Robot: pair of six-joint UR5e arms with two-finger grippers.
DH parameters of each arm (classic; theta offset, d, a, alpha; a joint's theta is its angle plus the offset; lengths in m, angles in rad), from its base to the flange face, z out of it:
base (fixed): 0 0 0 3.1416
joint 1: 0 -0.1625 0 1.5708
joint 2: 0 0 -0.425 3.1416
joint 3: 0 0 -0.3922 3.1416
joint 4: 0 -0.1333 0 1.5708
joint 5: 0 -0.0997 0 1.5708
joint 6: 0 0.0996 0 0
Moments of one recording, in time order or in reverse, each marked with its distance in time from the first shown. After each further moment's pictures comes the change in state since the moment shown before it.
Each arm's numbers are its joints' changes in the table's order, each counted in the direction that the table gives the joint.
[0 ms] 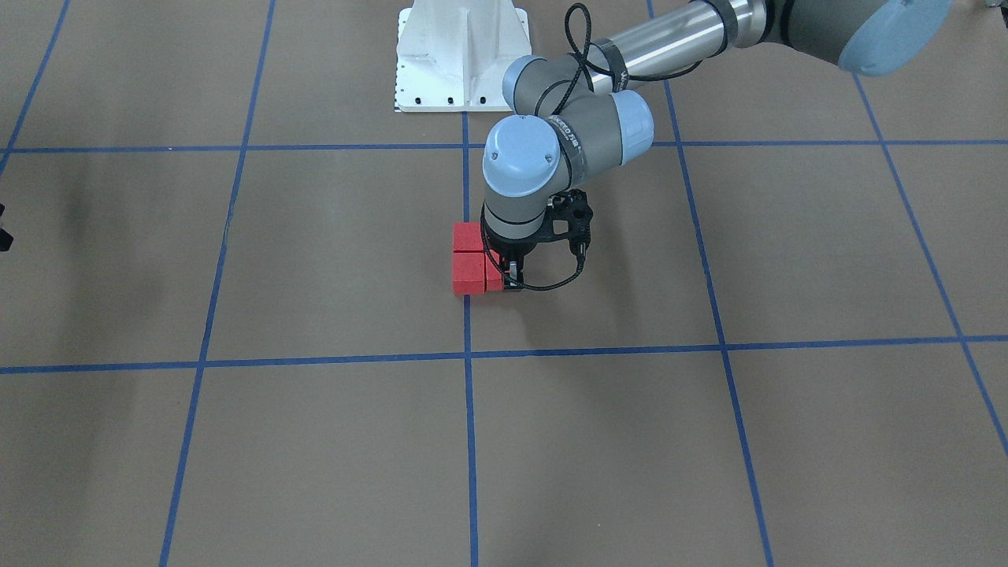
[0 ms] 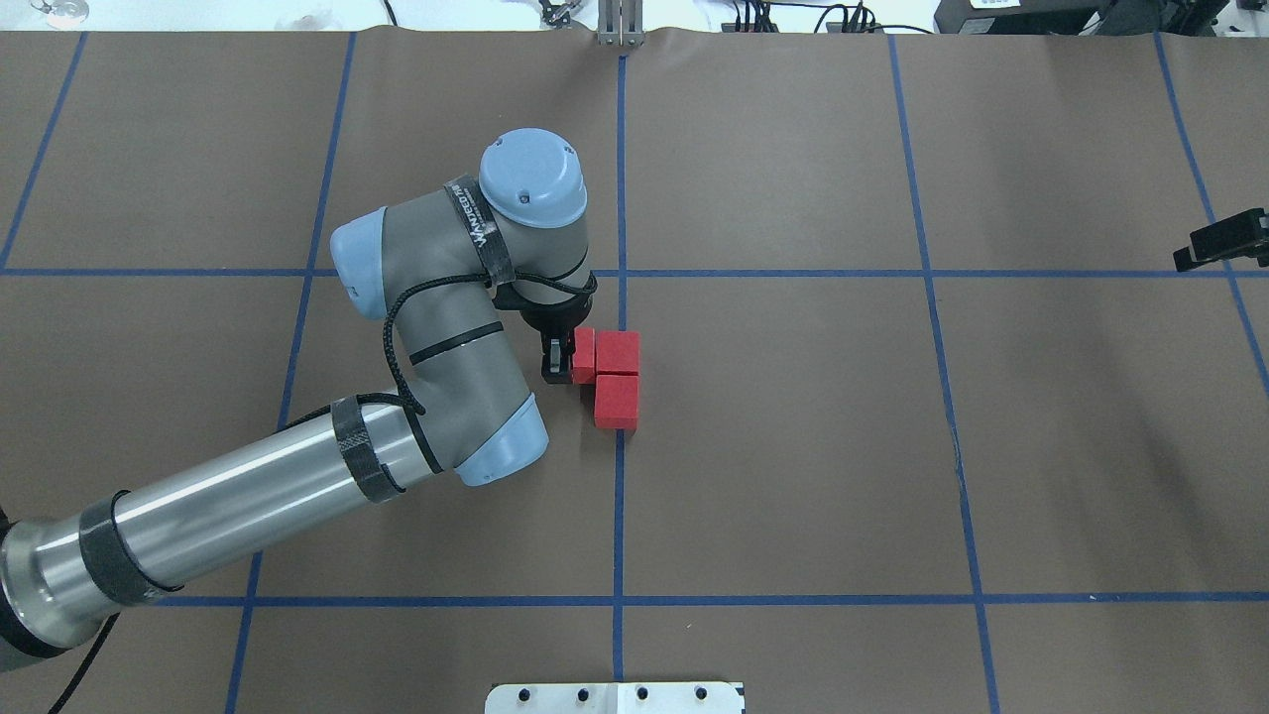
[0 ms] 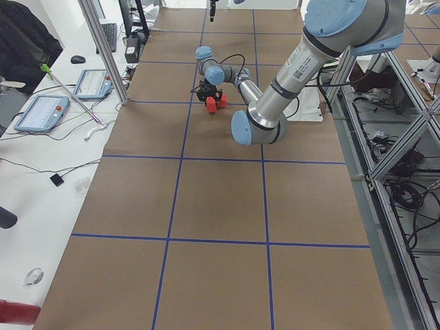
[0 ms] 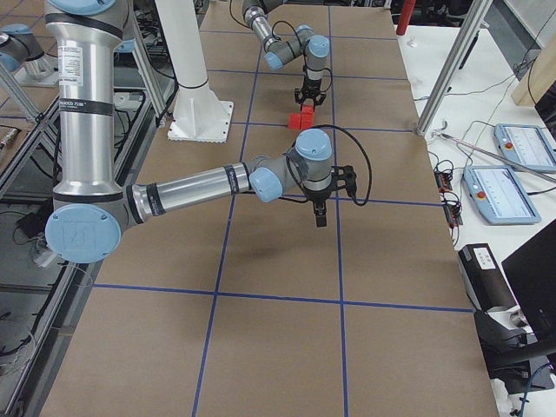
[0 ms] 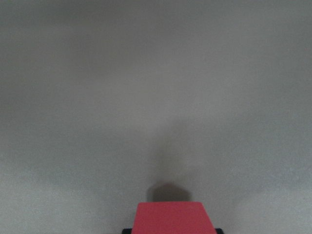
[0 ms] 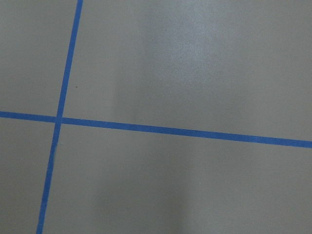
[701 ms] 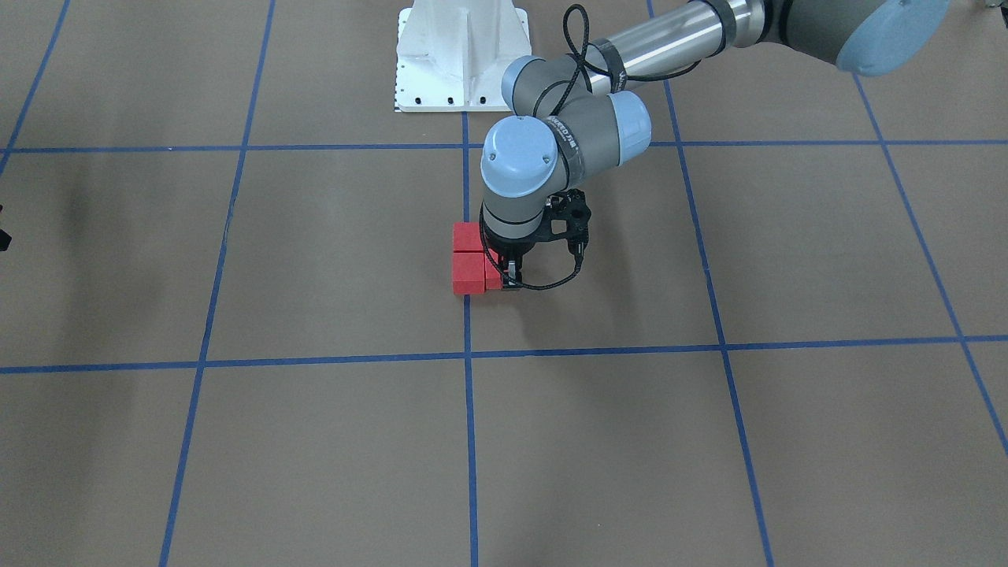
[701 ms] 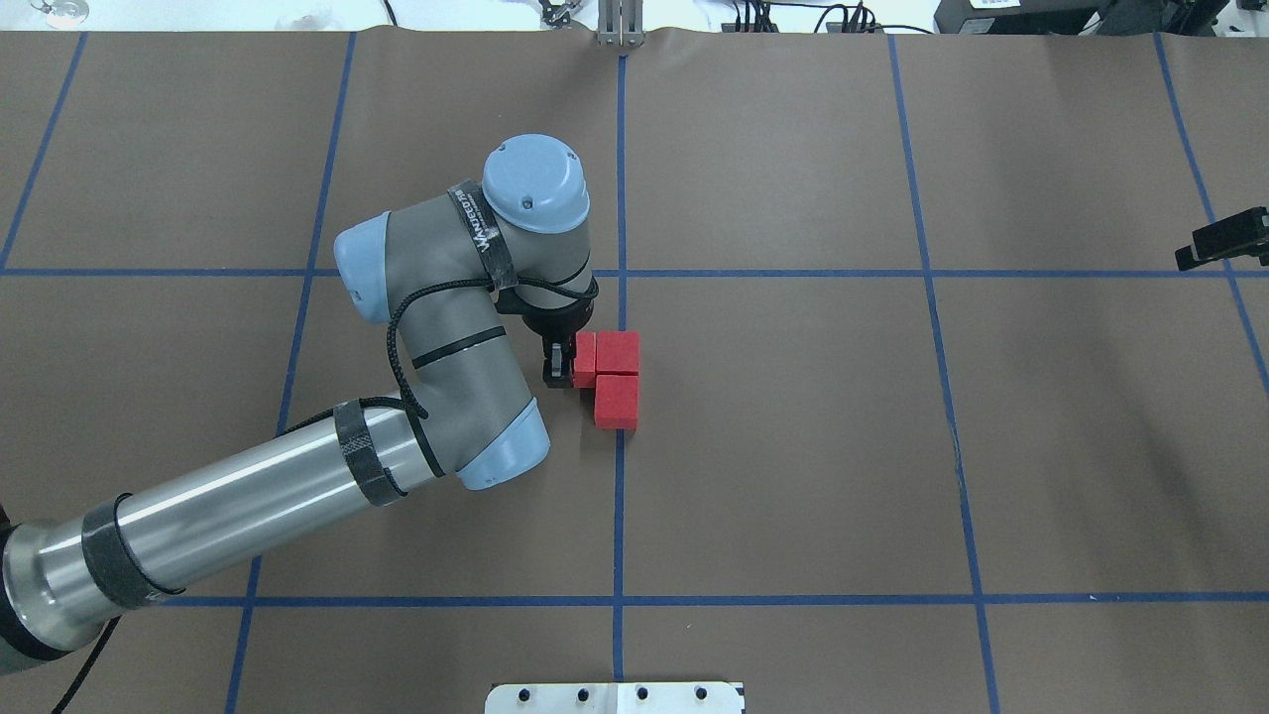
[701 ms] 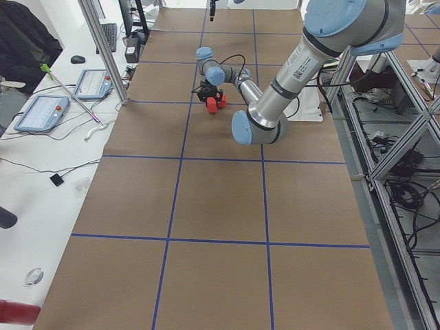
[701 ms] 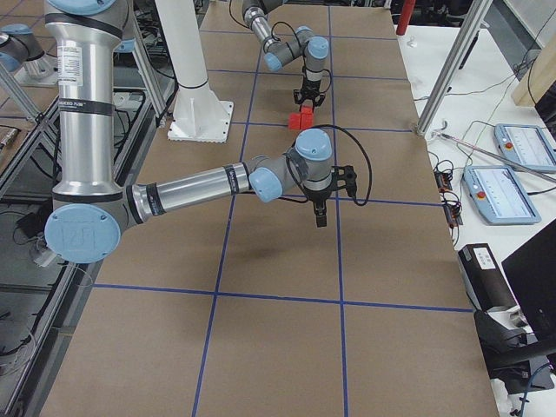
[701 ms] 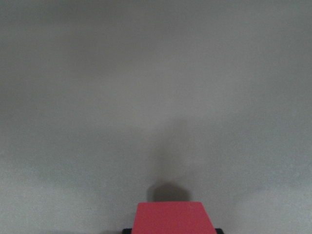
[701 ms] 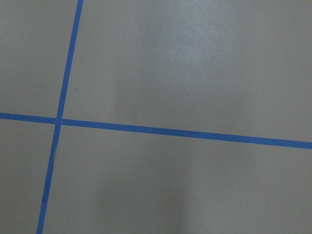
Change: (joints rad) left arm -0.006 0.000 0.006 0.001 0.000 0.000; right arm -0.003 0.000 0.000 0.000 -0.002 0.000
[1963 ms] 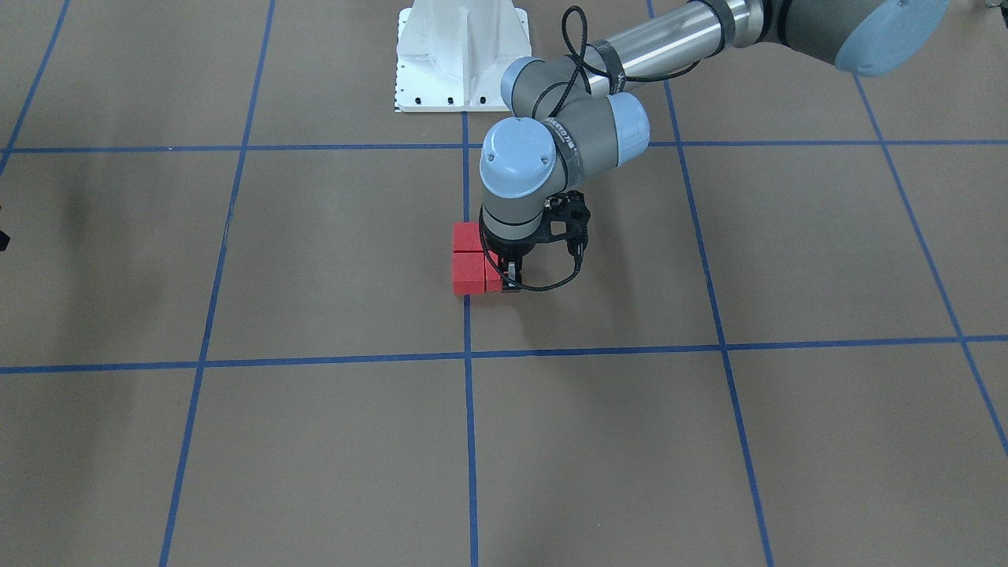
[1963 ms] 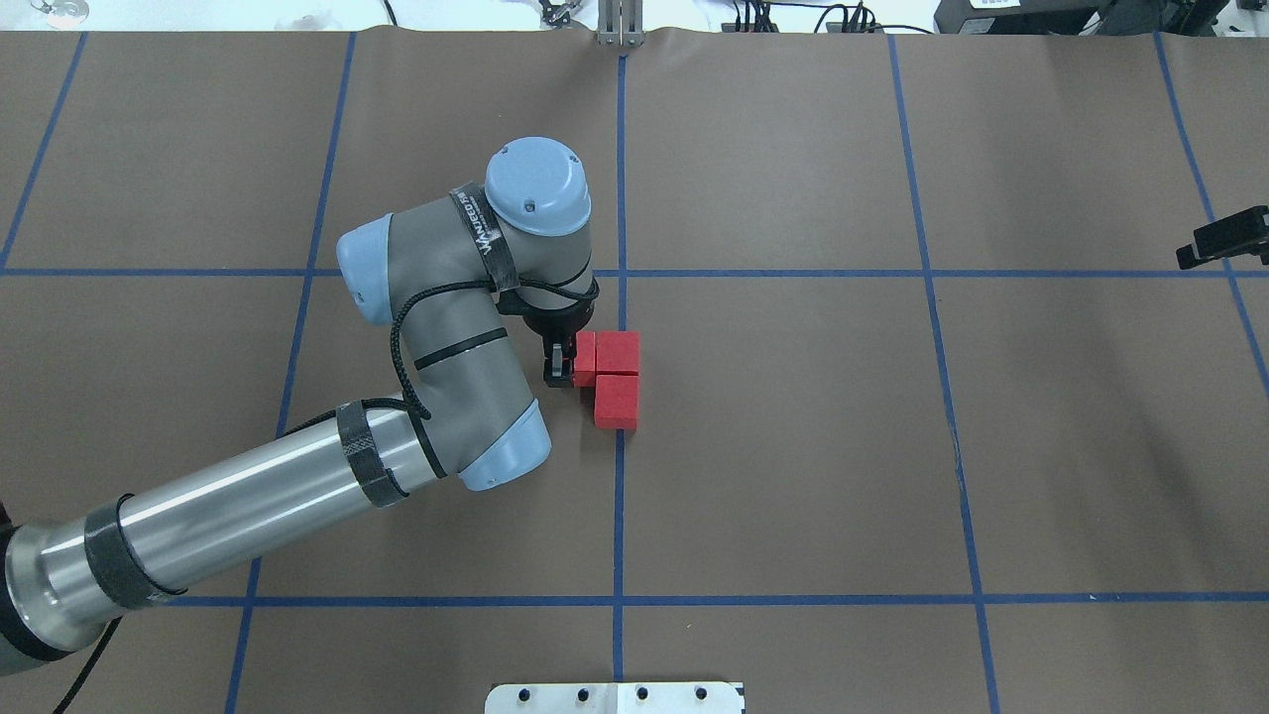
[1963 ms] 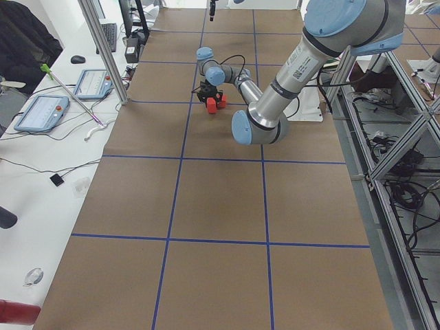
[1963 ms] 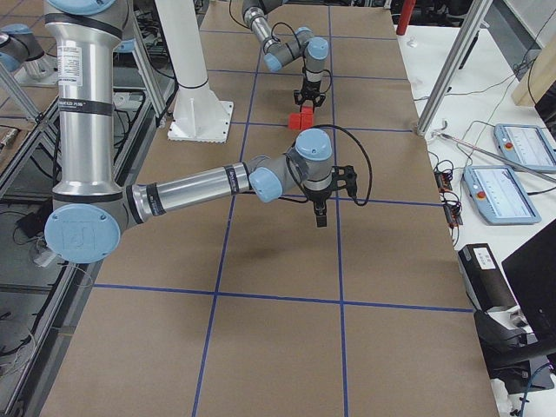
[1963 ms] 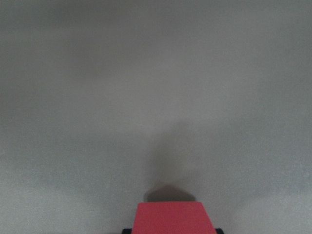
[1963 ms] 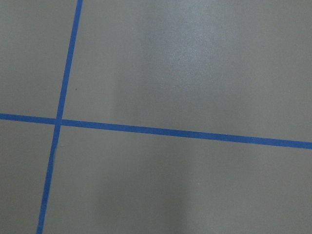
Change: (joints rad) left arm -0.002 0.002 0.006 0.005 -0.013 -0.003; right arm -0.002 0.000 0.000 0.000 0.000 0.000
